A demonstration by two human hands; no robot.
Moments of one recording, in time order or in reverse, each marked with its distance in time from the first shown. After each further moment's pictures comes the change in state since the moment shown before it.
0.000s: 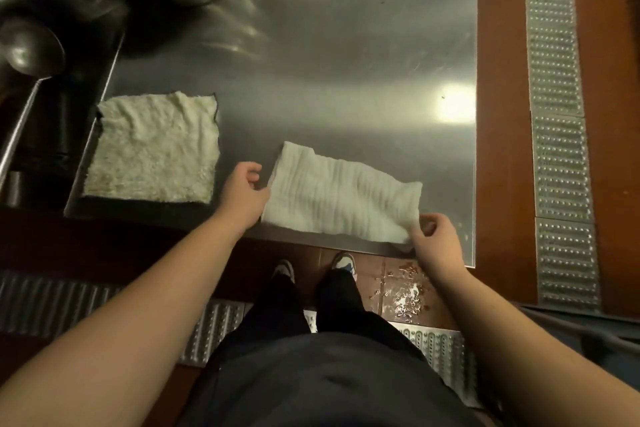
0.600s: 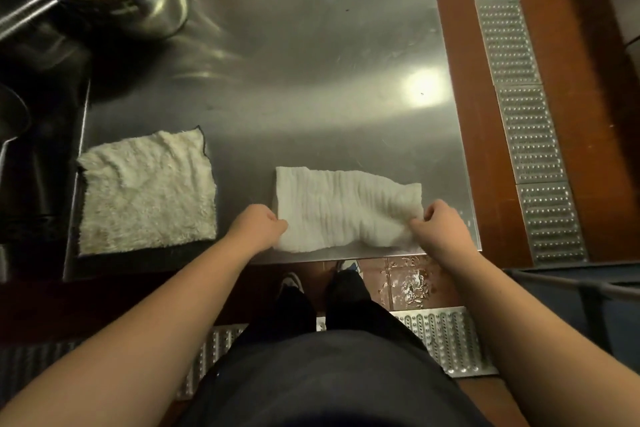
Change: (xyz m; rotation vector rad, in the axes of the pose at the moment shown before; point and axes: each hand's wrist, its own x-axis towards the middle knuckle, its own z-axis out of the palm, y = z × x) left_hand 0.013 0.015 -0.013 0.486 -0.367 0.037; right_hand -0.005 -0.034 0.000 -0.264 0.036 0.094
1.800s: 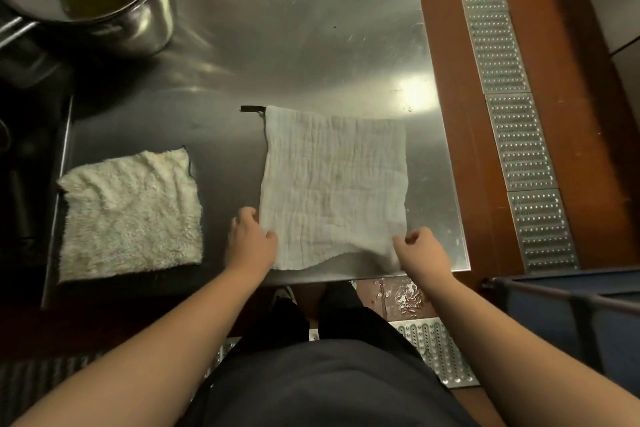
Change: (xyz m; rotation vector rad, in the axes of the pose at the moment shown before) left_hand 0.019 0.005 0.029 -0.097 0.286 -0.046; right_hand 0.011 0.010 0.022 0.132 -0.051 0.094
